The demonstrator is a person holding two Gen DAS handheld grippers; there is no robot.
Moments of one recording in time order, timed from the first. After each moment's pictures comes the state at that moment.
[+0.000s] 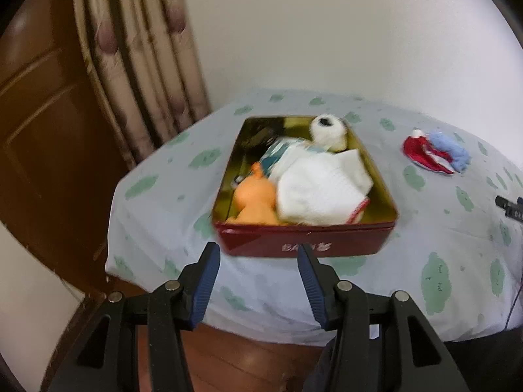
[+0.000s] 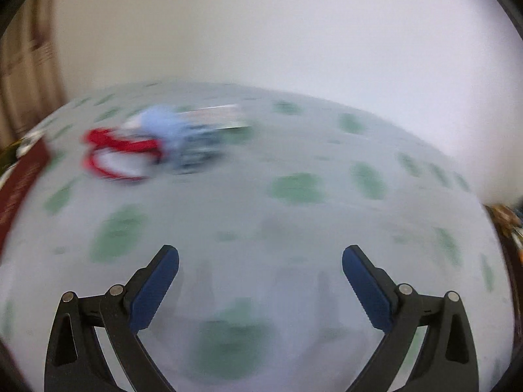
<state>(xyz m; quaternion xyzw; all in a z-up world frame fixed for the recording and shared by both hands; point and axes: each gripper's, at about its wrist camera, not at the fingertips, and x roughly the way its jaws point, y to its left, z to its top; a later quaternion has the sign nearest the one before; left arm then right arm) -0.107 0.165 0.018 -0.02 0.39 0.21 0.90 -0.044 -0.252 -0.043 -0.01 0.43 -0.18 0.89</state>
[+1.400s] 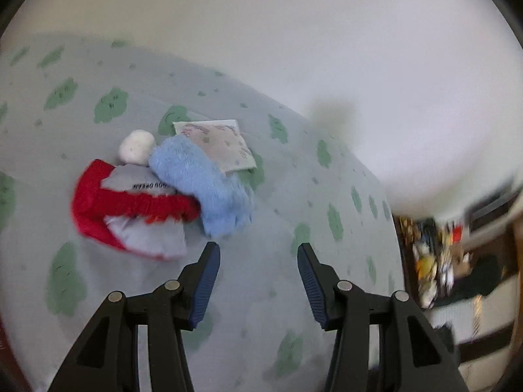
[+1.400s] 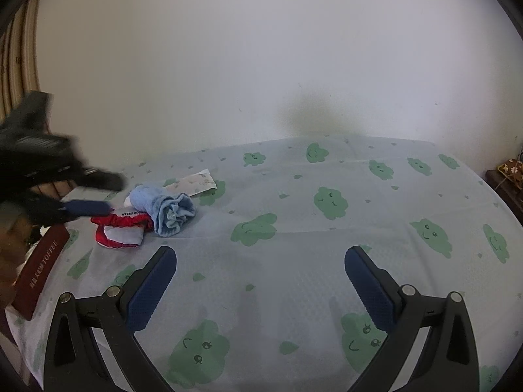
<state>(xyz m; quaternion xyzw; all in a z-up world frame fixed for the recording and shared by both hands) 0.218 -0.027 0.006 -0.26 0.51 -0.14 0.81 -0.086 -0.295 -0.017 0.10 0.30 -0.17 0.93</state>
